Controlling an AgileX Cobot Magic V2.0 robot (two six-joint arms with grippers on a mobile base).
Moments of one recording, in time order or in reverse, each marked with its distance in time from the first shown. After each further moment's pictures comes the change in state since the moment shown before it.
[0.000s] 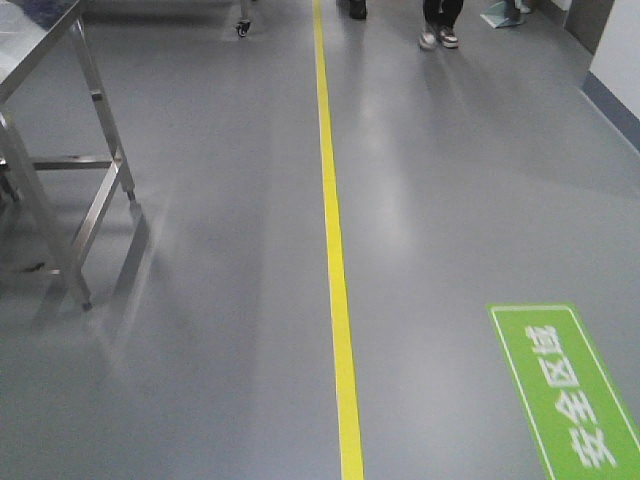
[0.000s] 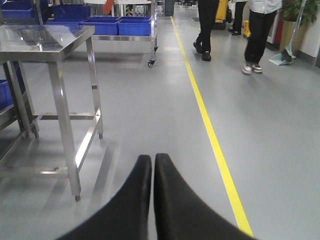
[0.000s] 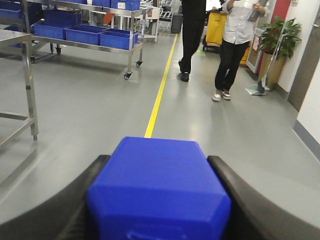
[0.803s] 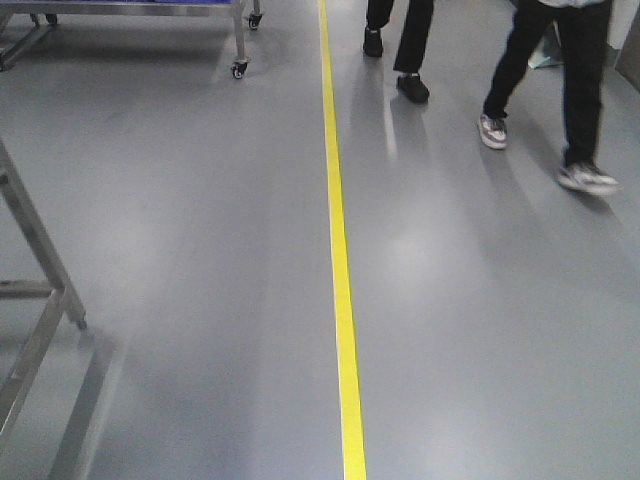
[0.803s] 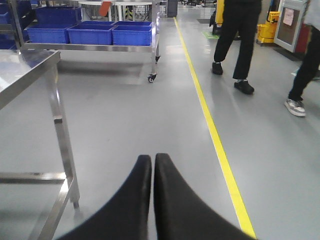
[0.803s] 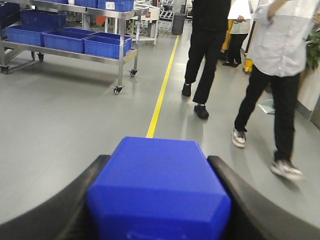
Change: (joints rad) left arm 0.000 0.000 0.000 0.000 0.000 0.000; right arm 0.000 0.000 0.000 0.000 0.000 0.000
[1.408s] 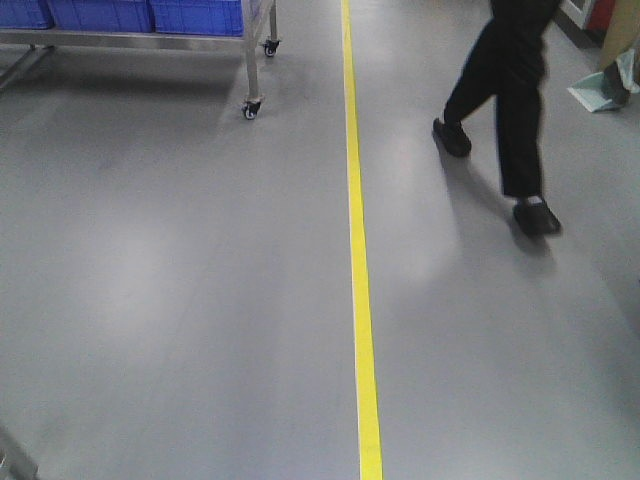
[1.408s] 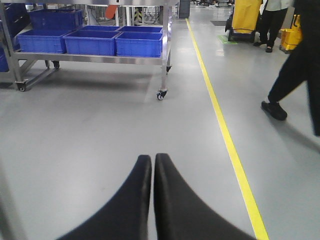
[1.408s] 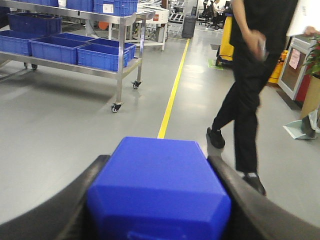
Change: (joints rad) left arm 0.000 0.000 0.000 0.000 0.000 0.000; right arm 0.000 -0.002 0.000 0.000 0.000 0.000
